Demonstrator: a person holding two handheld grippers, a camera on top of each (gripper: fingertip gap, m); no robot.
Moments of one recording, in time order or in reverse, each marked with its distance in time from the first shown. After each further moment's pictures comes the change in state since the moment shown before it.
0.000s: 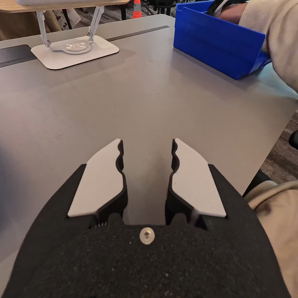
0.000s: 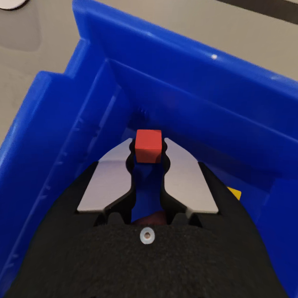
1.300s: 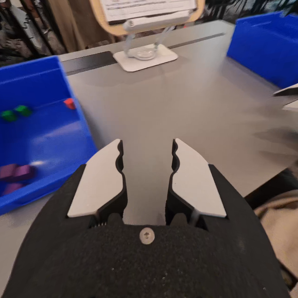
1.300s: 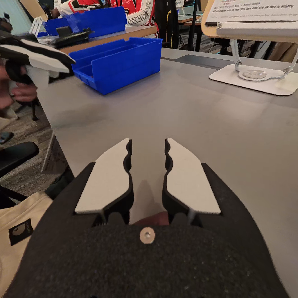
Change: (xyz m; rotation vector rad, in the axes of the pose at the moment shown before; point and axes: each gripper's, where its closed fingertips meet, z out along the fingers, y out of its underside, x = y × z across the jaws) left arm -0.072 -0.020 -0.103 -0.013 -0.253 -0.046; right arm -0.357 0.108 -0.147 0.654 -0.473 -0.255
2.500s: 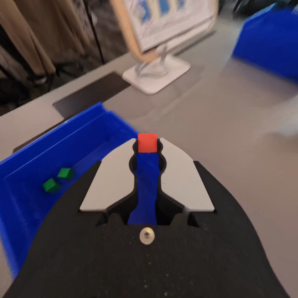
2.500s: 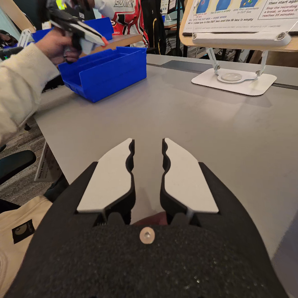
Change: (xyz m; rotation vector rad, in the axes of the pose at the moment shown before) left arm -0.170 -0.074 0.090 -0.054 0.244 0.155; right arm 0.026 -0.014 -0.020 0.020 0.058 0.035
